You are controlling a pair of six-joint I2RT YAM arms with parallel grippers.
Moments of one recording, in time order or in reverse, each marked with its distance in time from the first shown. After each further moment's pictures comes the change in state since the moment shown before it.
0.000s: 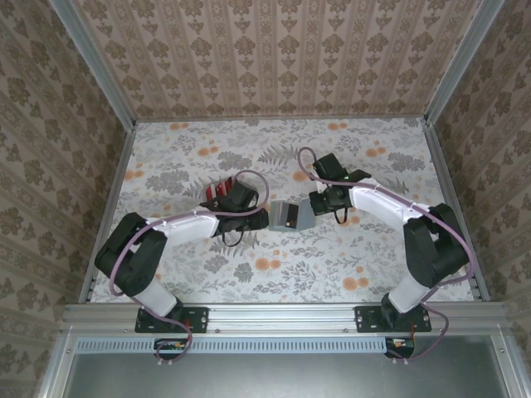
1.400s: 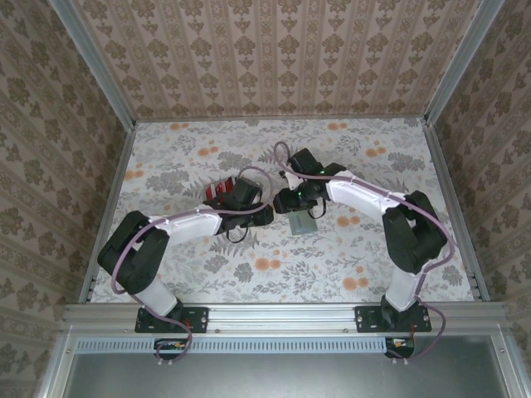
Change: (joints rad) left arm -0.014 0.008 0.047 0.032 0.009 0.013; right arm 0.117 0.144 0.197 0.026 -0.291 0.111
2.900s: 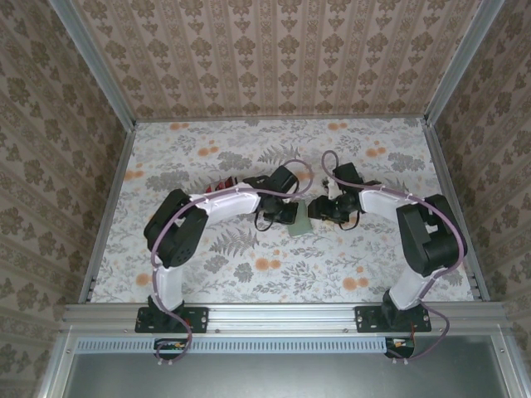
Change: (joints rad) left arm -0.109 0.335 0.437 -0.354 0.078 0.140; right arm -0.280 -0.041 -0.374 0.239 -0.138 0.110
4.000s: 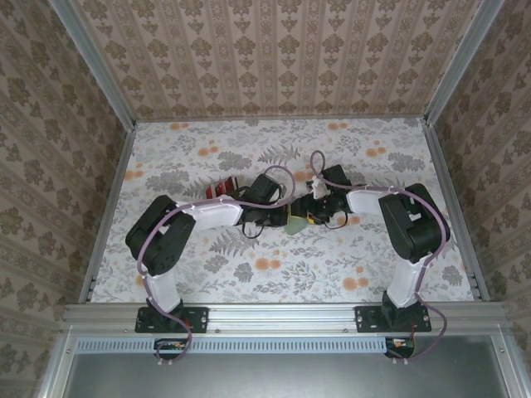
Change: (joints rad) left arm 0.056 -0.114 -0.267 0.310 0.063 -0.060; right arm 0.068 0.127 0.020 0.220 -0.265 0.123
